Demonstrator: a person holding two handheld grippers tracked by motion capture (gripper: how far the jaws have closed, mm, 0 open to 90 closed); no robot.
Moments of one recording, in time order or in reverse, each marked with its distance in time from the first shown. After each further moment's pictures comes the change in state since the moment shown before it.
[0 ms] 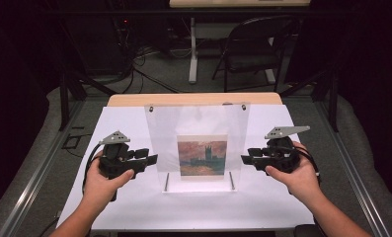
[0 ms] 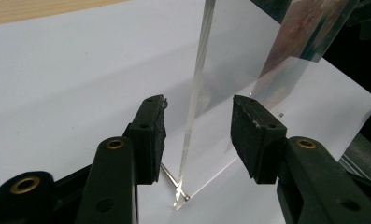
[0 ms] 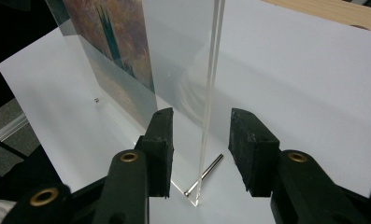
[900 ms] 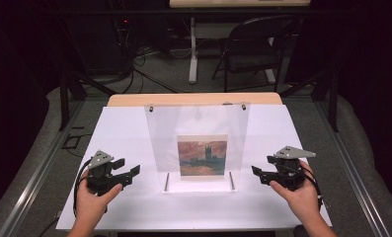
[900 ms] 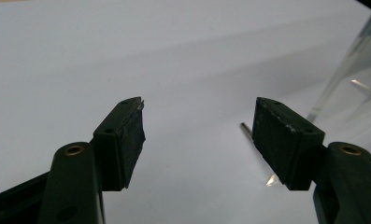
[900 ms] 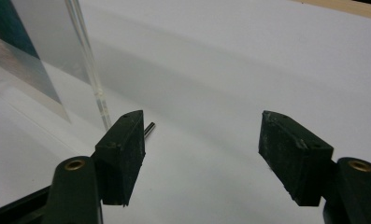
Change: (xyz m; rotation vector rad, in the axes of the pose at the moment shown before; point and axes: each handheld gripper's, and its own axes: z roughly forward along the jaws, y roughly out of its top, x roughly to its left) left arm 0.045 -0.076 0.011 -0.076 0.248 -0.059; right arm -0.022 -0.071 0.018 -0.066 -0.253 0.049
